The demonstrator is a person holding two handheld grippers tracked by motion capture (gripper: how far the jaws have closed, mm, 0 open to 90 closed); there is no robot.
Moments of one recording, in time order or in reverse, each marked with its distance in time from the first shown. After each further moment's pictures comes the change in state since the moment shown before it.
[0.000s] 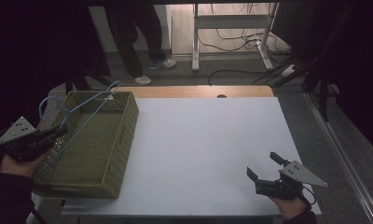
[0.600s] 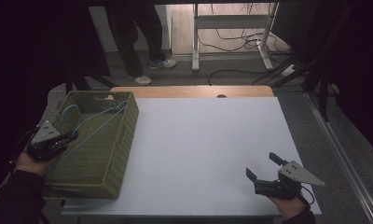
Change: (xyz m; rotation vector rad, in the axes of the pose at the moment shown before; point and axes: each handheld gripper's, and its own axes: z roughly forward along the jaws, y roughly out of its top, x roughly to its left) left arm 0.000 -0.026 0.044 0.186 0.026 0.113; right arm 0.000 -0.004 0.003 0.026 -0.006 -0.006
